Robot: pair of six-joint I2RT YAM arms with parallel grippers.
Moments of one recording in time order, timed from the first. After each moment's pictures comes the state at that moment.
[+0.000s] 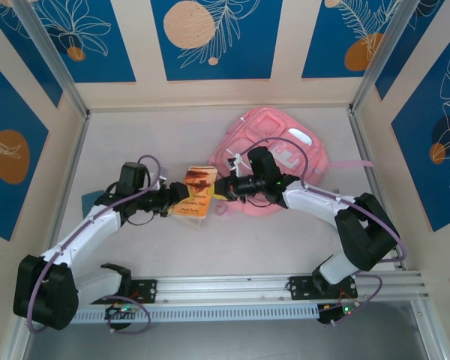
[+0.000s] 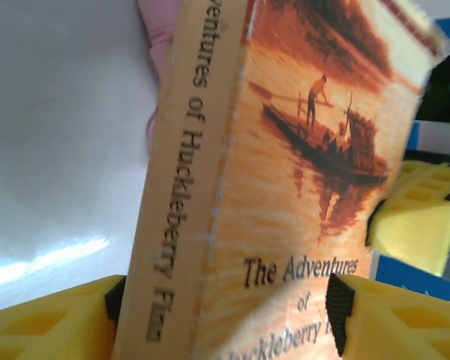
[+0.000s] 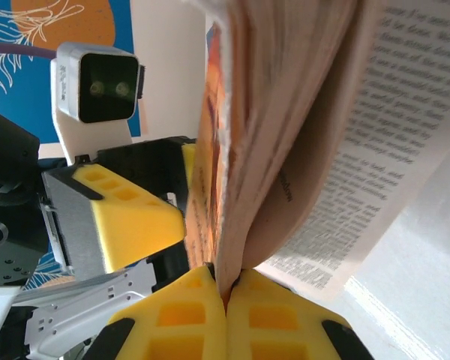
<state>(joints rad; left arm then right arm) -0.29 1.12 0.67 -0.37 0.74 -0.82 0.62 1.53 0.88 0.09 -0.83 1.06</state>
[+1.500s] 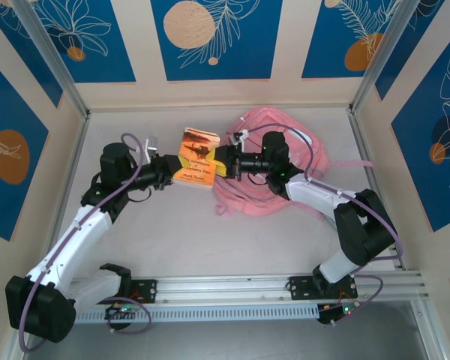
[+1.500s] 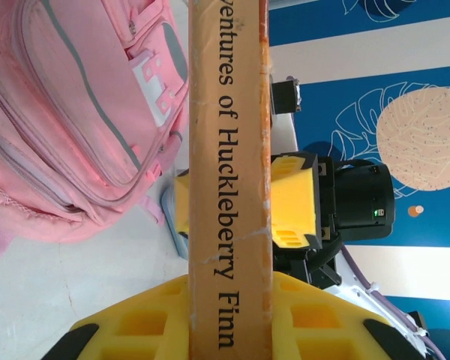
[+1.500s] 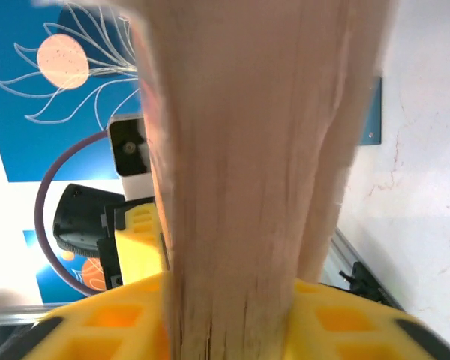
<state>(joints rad) -0.28 1.03 0.83 -0.12 0.80 -1.16 0.54 1.56 0.93 0.57 -0.92 1.52</state>
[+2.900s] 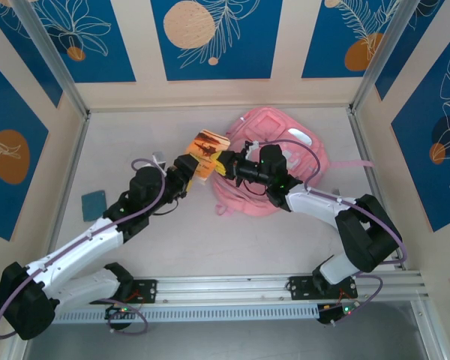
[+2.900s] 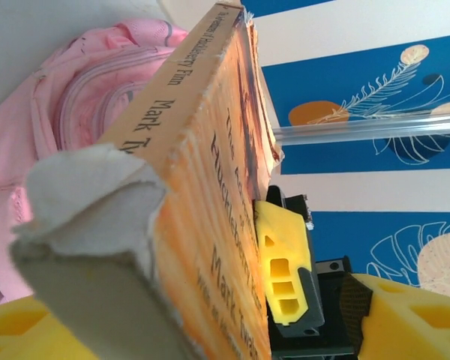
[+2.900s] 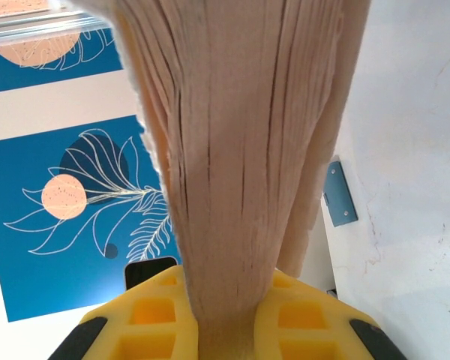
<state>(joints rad) -0.68 1.00 0.69 0.06 -0.02 -1.40 0.60 1.51 0.81 0.57 -0.52 1.64</state>
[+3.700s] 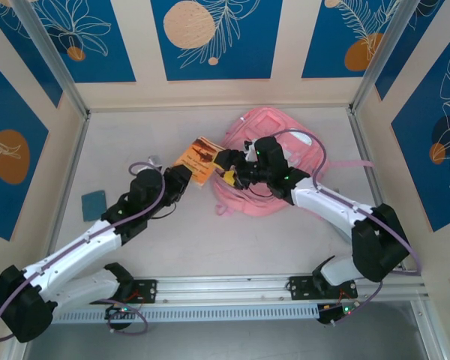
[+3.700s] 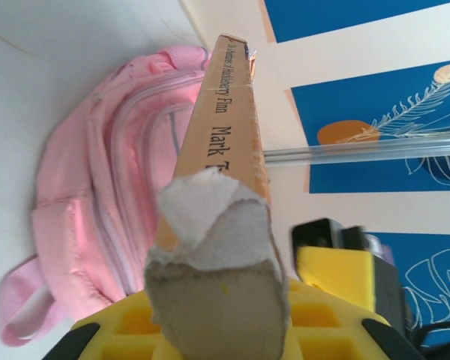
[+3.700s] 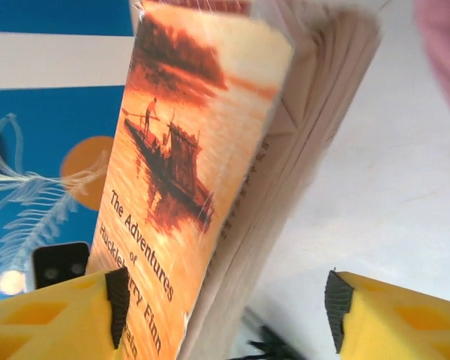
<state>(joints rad) -0.69 0.95 0.68 -0.06 -0.10 -1.36 0.61 1.41 0.99 -0.07 -0.46 1.23</state>
